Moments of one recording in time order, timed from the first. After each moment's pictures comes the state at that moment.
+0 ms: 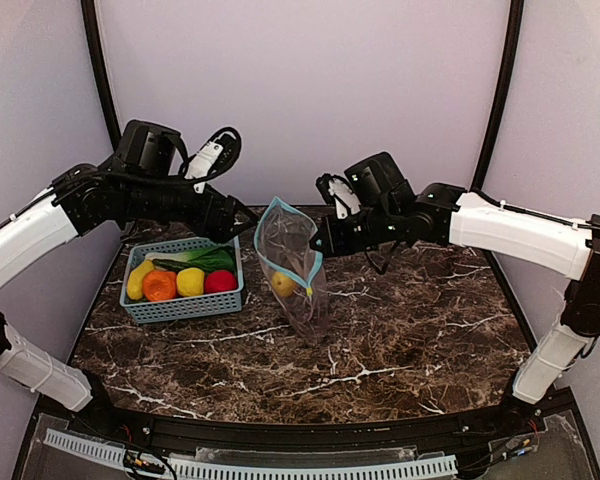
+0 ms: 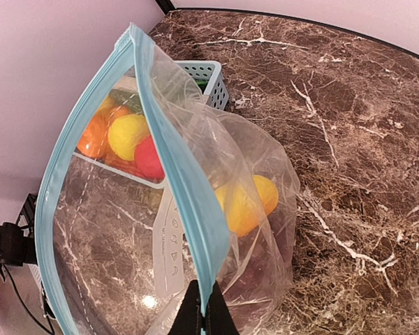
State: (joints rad) left arm -0.78 1.32 1.47 -0.69 0.04 -0.07; right arm 0.90 1.64 1.47 -0.50 -0.07 0.46
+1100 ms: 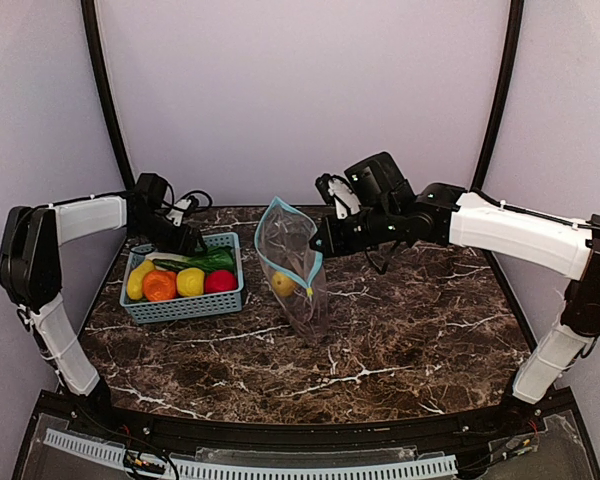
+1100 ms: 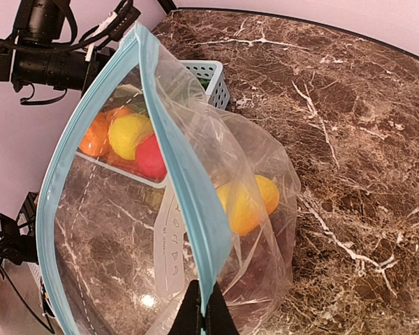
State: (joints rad) left arm -0.16 1.75 1.30 -0.56 0.32 0.09; right arm 0.90 1.64 1.47 -0.50 -0.07 0.45
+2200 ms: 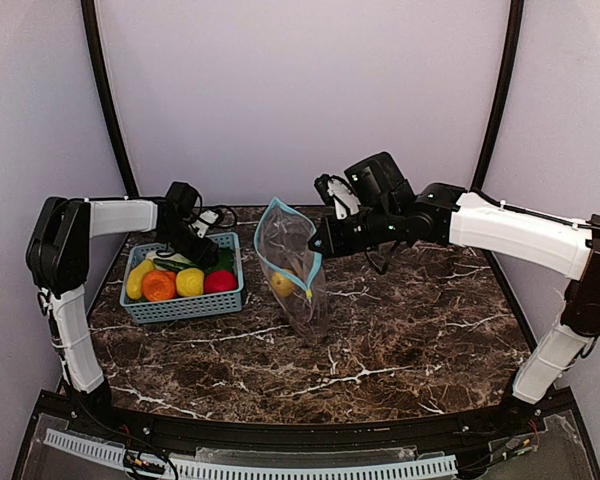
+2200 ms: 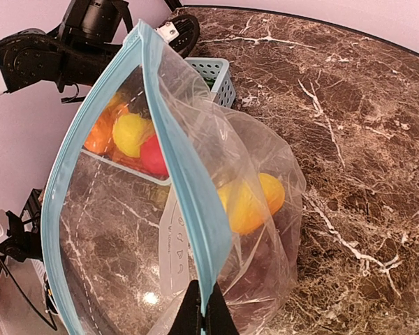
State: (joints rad) left arm -0.27 1.95 1.41 -0.52 0.10 0.26; right arm 0.90 1.64 1.47 -0.50 -0.10 0.45
